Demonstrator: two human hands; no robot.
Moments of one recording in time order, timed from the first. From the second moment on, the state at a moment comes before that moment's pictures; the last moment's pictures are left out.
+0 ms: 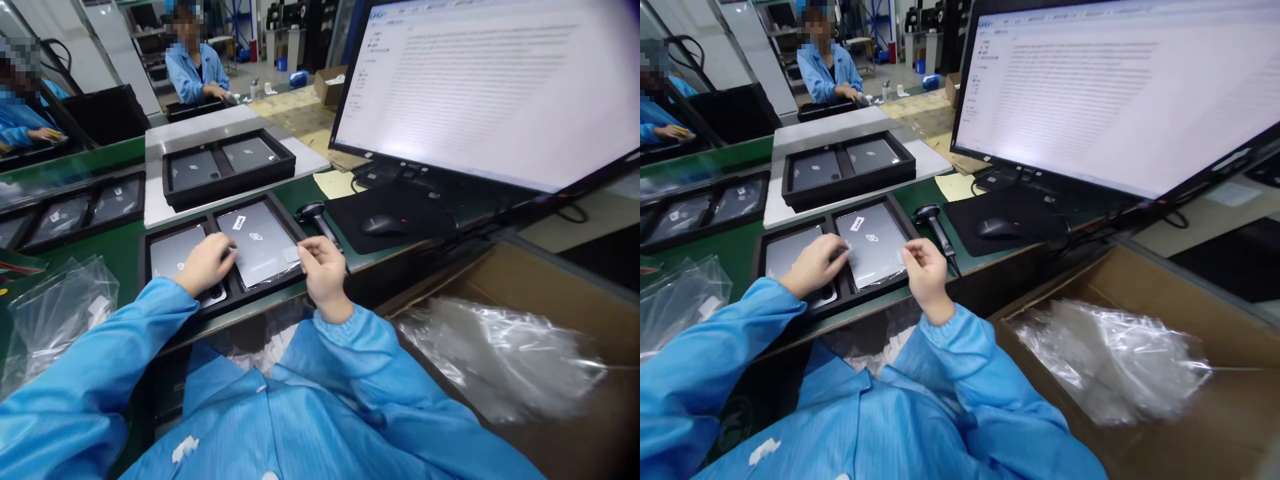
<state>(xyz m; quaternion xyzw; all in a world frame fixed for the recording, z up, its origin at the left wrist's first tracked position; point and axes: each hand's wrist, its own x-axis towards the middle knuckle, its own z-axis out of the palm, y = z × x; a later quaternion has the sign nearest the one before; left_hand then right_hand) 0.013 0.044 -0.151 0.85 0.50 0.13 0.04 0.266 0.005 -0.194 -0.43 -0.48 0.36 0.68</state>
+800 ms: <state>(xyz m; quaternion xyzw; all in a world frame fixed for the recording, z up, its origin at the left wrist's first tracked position) 0.120 0.059 -0.153 0.84 0.53 -0.01 0.09 0.283 0.044 -0.162 -0.42 -0.54 0.35 0.63</state>
